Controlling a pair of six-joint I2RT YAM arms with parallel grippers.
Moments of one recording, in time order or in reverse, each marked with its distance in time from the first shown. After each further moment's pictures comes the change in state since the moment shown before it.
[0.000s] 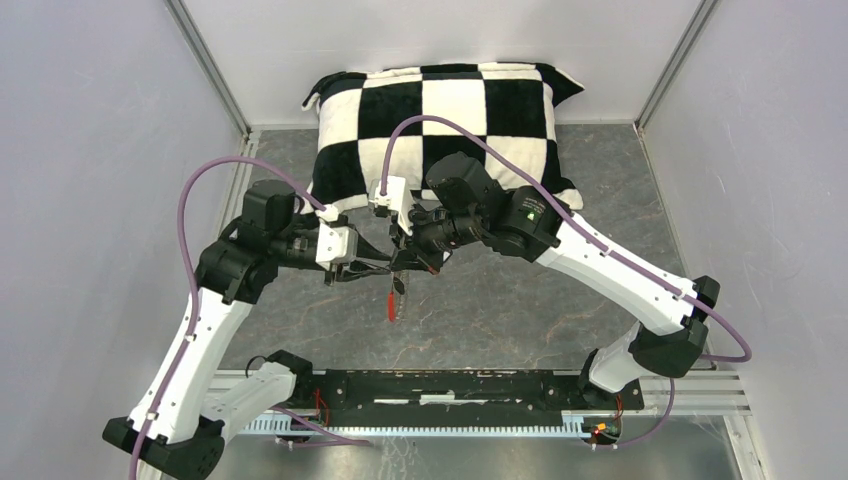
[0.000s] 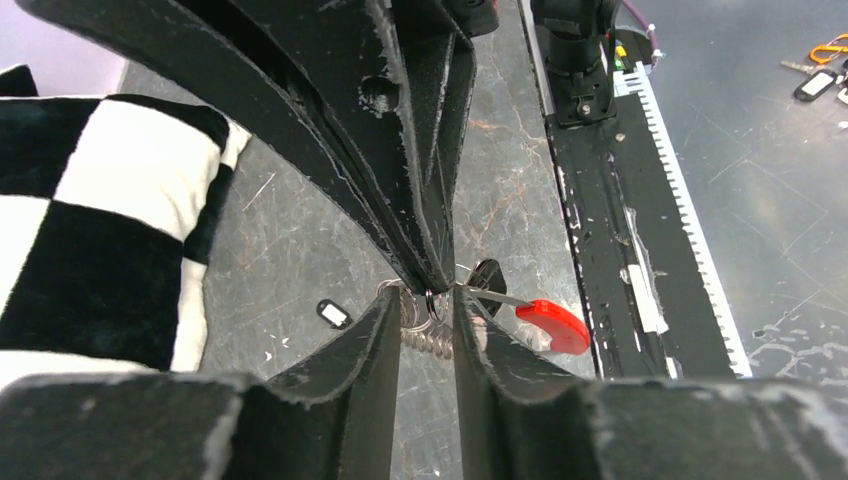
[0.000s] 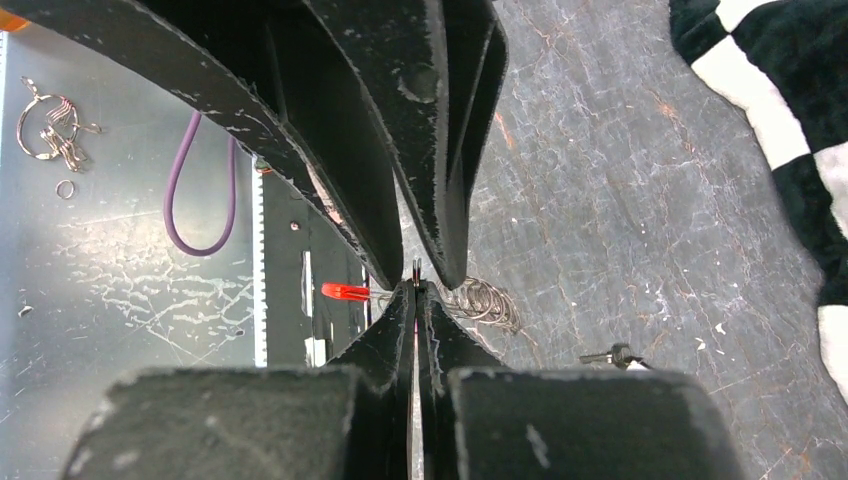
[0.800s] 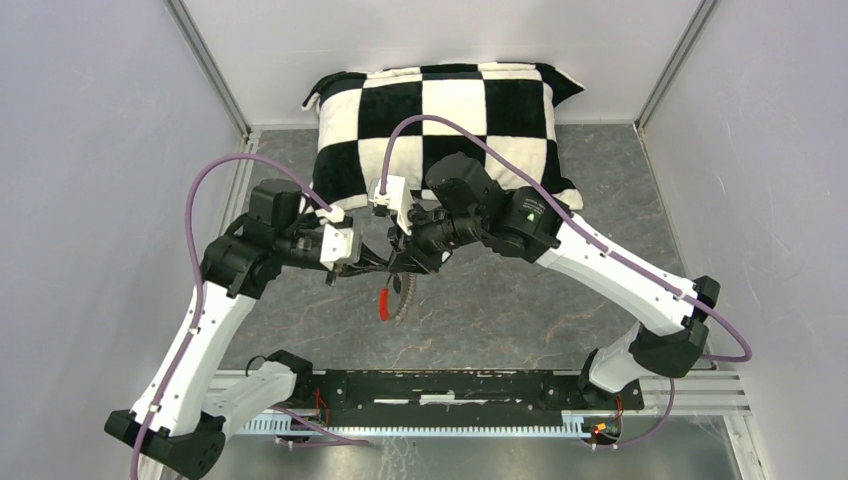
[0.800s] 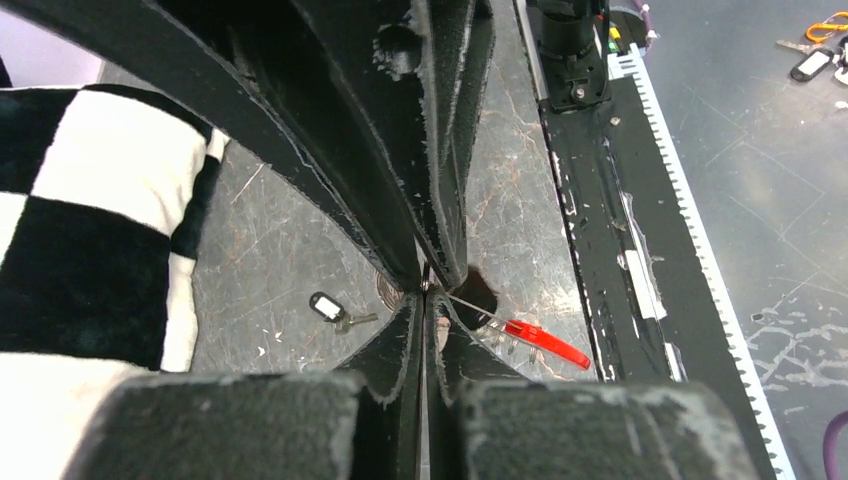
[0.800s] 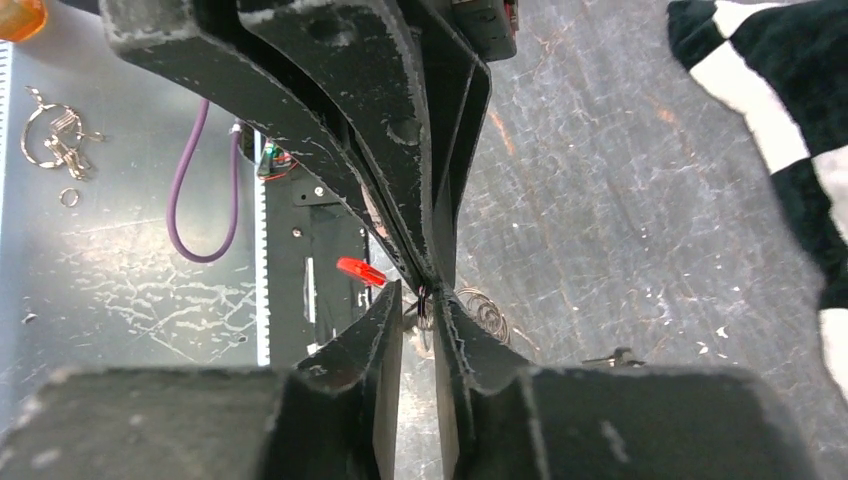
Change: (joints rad) left arm -0.005 0.026 0.009 -0.063 0.000 0.079; right arm 0.006 0.001 0.000 0.005 0.000 0.010
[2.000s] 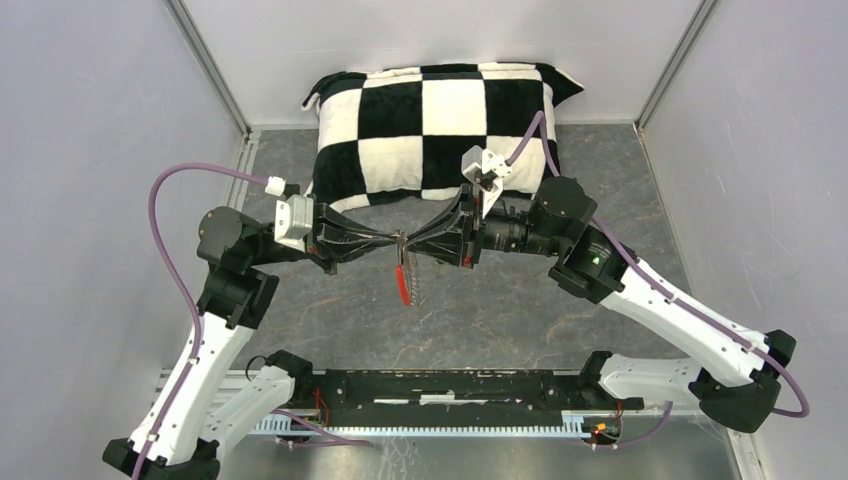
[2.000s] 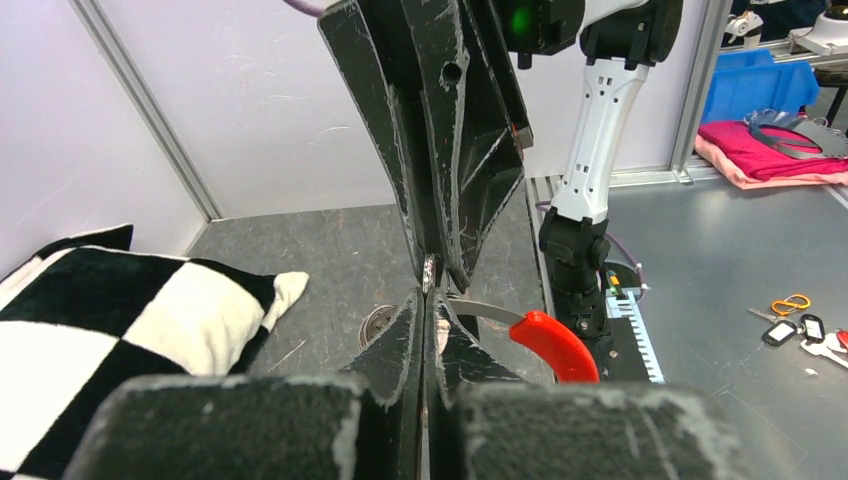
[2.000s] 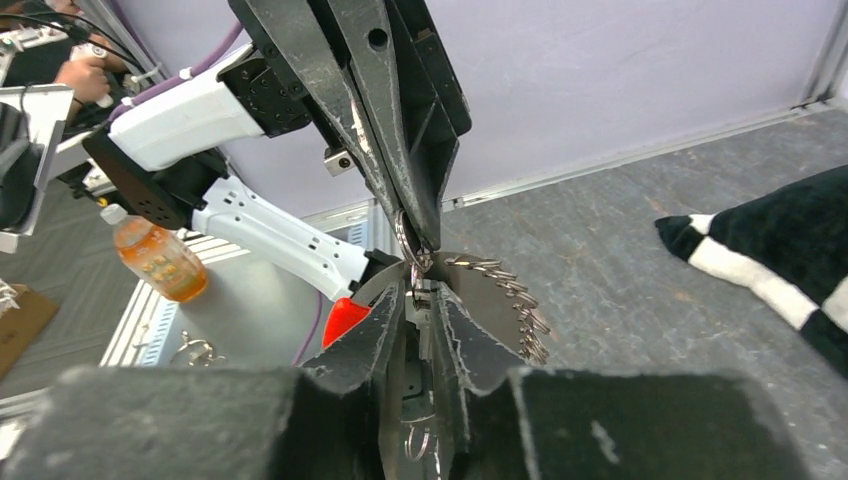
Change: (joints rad) left arm 0.000 -0.170 -0.214 1.085 0.000 -1.025; right arm -0.121 -0.414 -0.525 0.779 -0.091 0.438
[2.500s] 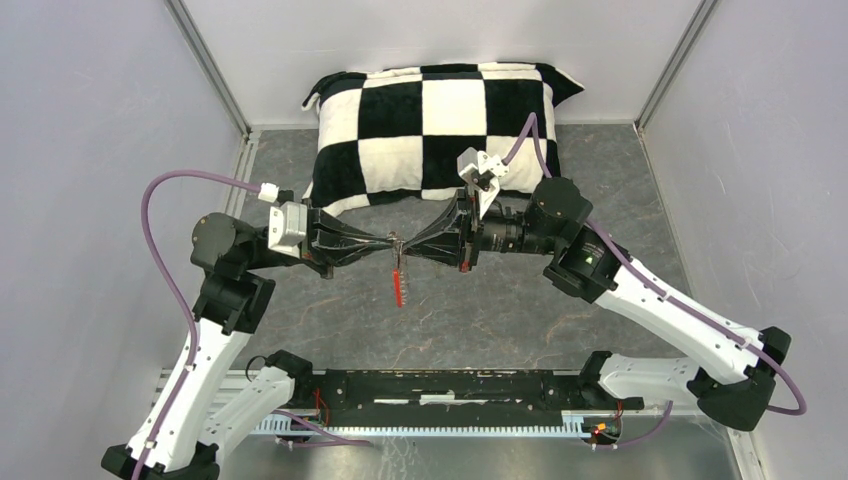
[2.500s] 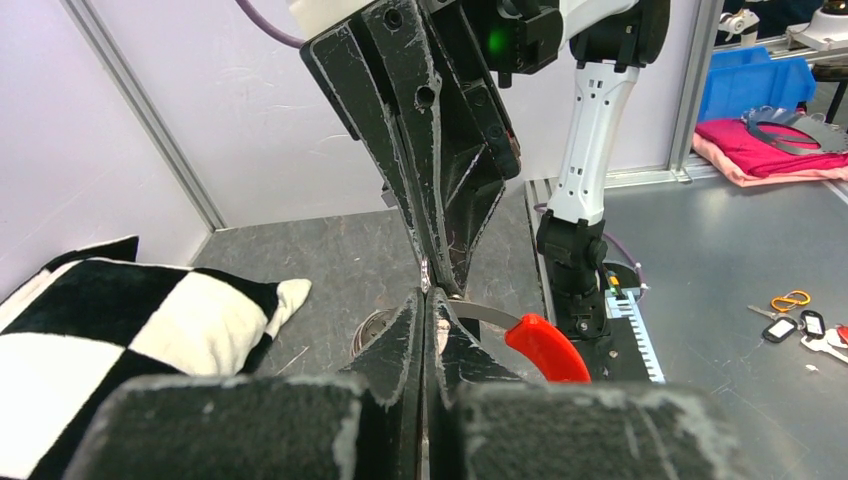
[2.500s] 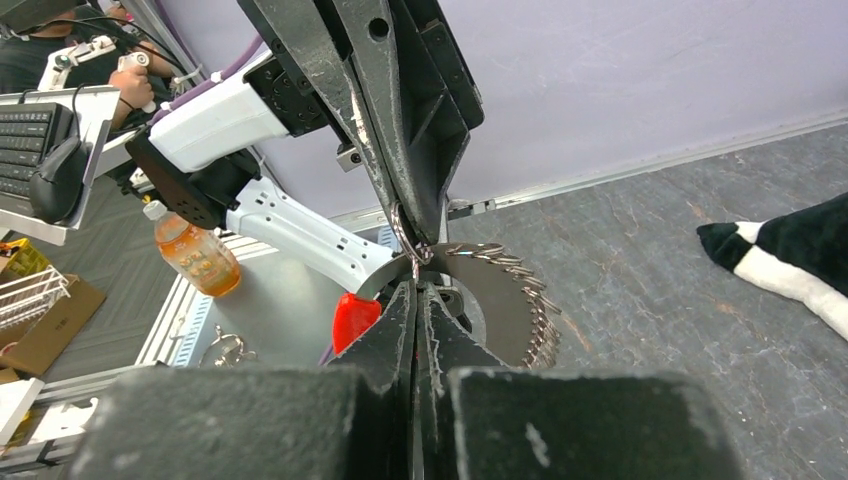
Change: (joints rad) left arm 0.000 -0.021 0.000 -0.001 0.009 0.001; right arm 0.000 0.012 -0.035 0.078 -0.054 0.062
